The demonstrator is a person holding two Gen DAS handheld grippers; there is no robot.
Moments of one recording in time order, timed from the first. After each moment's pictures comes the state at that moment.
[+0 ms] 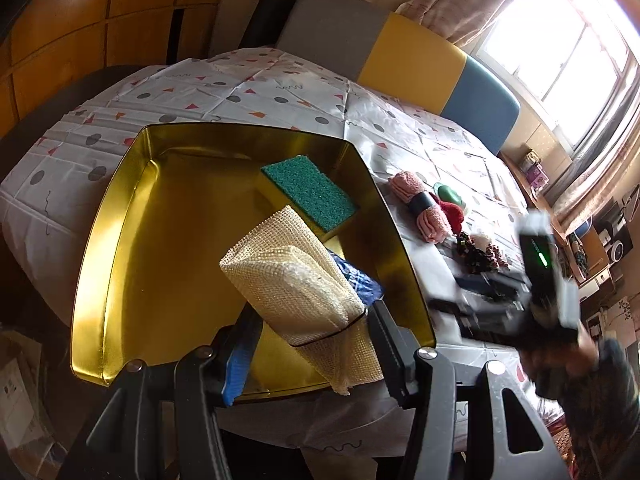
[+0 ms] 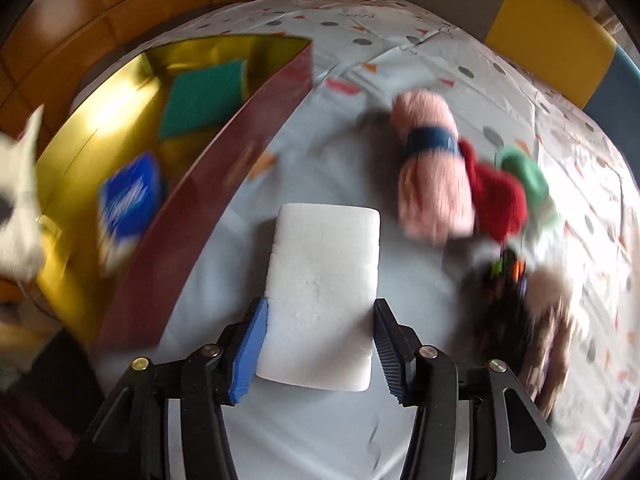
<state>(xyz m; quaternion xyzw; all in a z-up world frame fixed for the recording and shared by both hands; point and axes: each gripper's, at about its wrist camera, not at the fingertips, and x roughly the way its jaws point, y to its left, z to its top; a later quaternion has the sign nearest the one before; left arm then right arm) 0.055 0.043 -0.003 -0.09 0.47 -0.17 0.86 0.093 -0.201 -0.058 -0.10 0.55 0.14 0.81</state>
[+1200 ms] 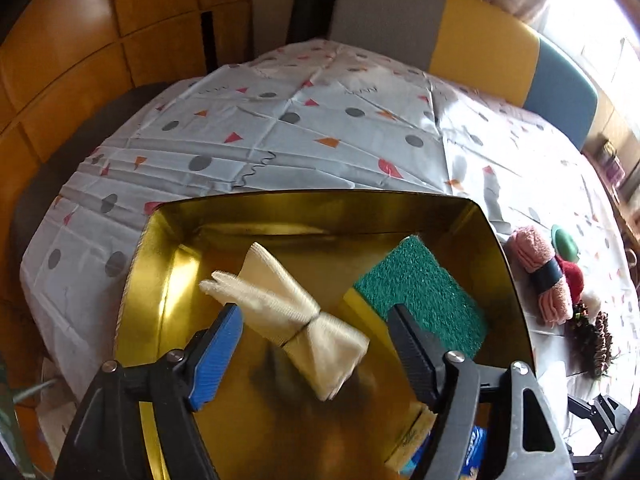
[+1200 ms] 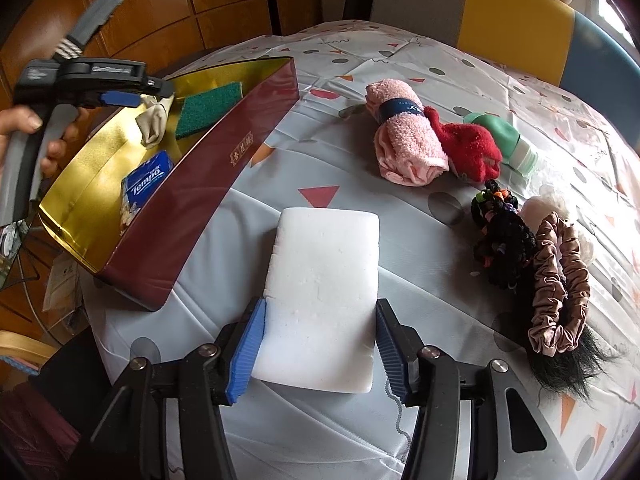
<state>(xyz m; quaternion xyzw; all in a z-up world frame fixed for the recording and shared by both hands) 0.196 0.037 -0.024 -0.01 0.49 -0.05 0.87 0.049 -0.223 -0.067 -0.03 0.49 0.13 0.86</state>
